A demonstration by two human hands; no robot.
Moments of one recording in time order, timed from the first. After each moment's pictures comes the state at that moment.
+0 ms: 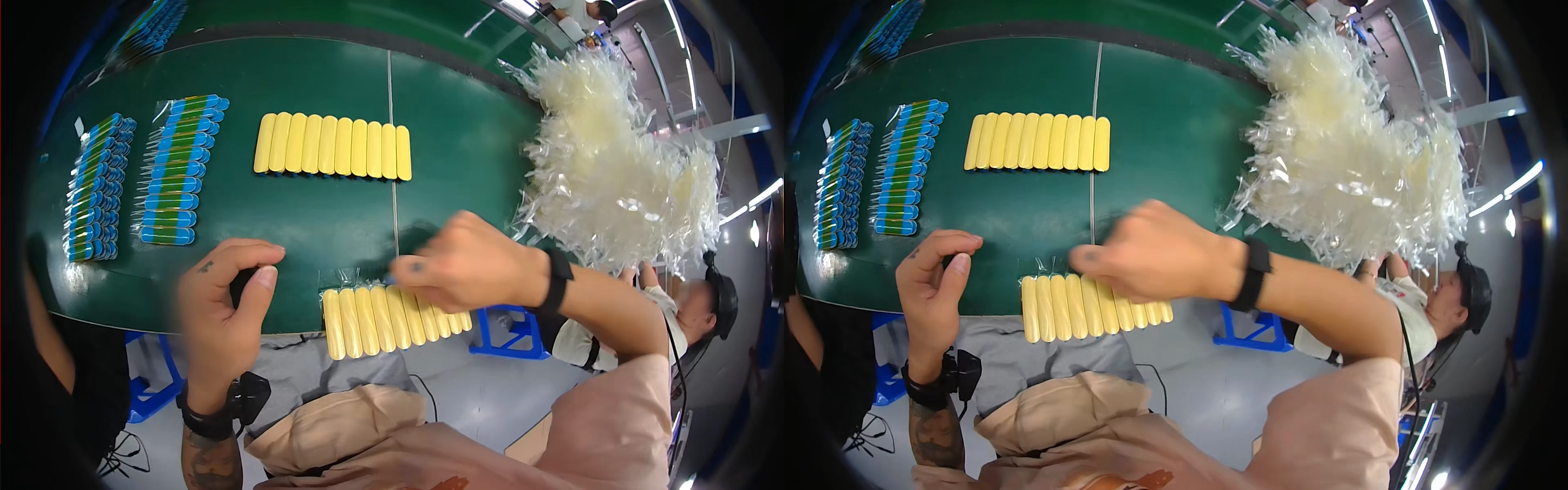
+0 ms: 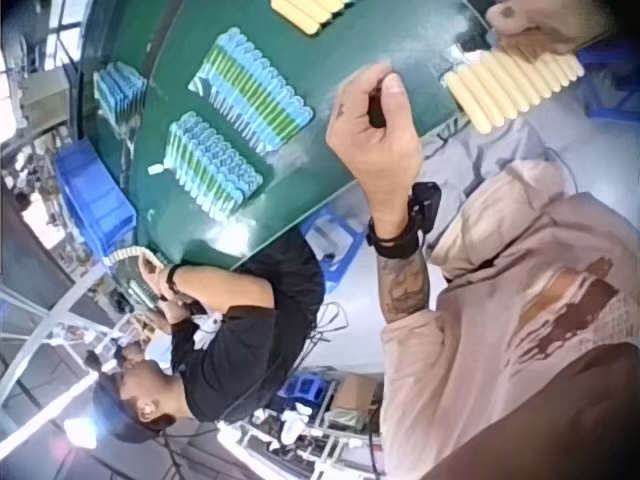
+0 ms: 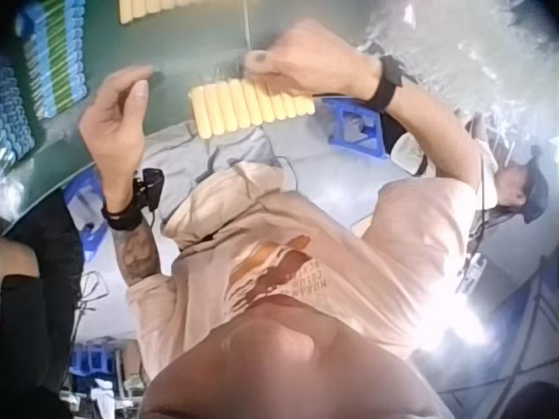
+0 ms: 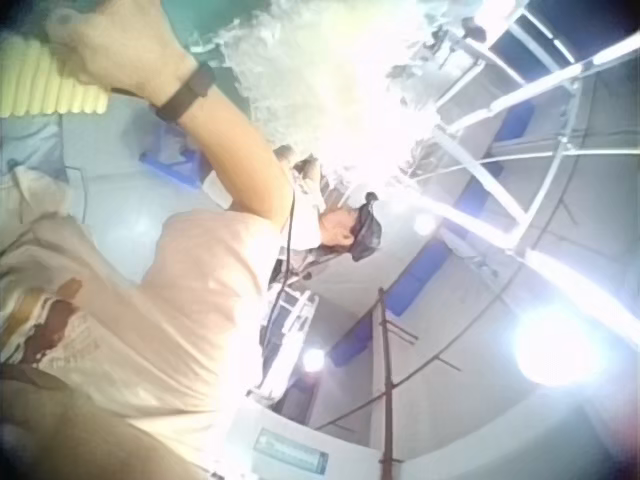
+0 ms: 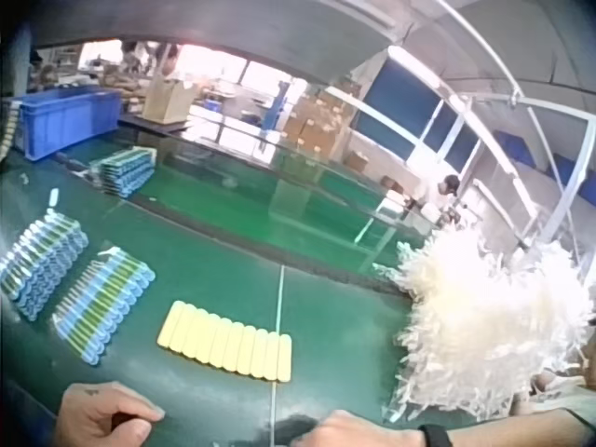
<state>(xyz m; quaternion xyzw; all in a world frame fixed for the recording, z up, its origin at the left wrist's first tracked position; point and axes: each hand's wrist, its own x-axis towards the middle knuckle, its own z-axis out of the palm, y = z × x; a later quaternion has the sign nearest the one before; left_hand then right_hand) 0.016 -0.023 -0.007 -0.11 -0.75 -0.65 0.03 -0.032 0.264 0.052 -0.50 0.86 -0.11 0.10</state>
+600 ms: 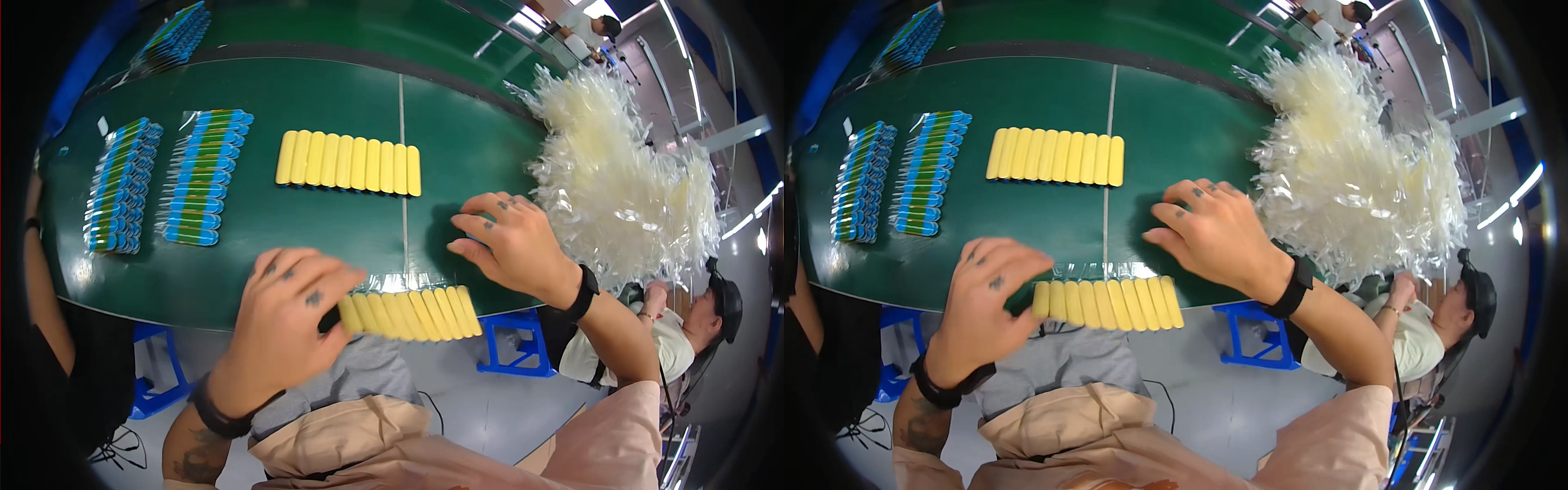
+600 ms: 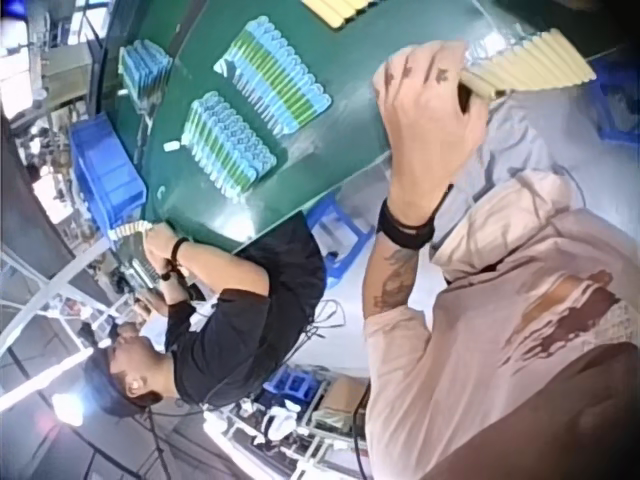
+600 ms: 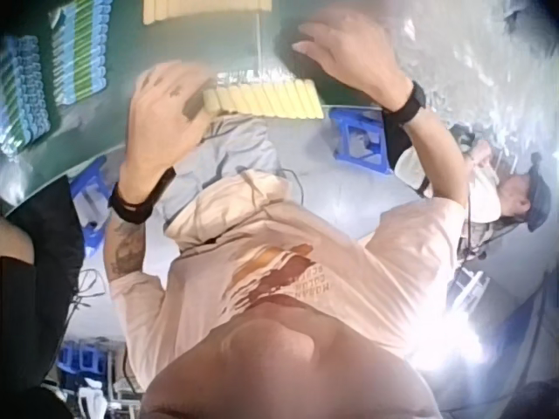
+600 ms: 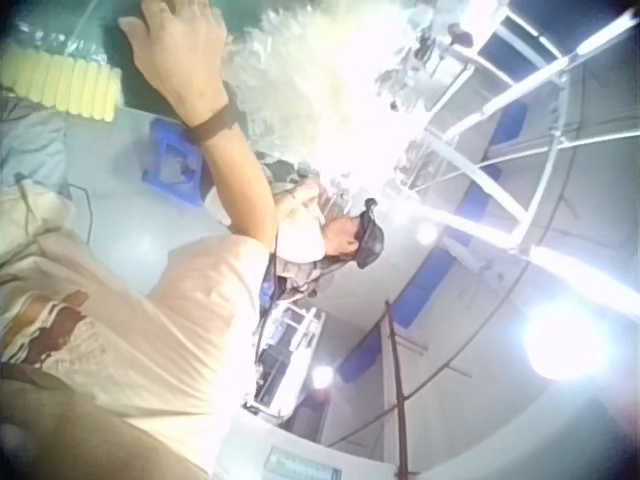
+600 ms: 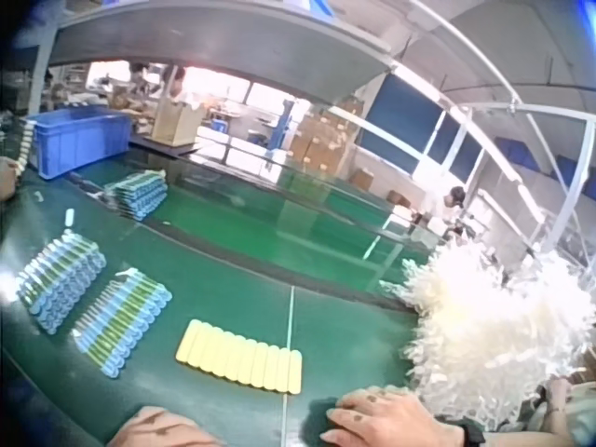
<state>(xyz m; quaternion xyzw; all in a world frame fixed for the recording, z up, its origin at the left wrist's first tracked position) 0.015 0.006 0.007 -0.32 -0.86 -0.36 0.13 -0.029 0.307 0.063 -0.38 0.92 0.05 -0.12</state>
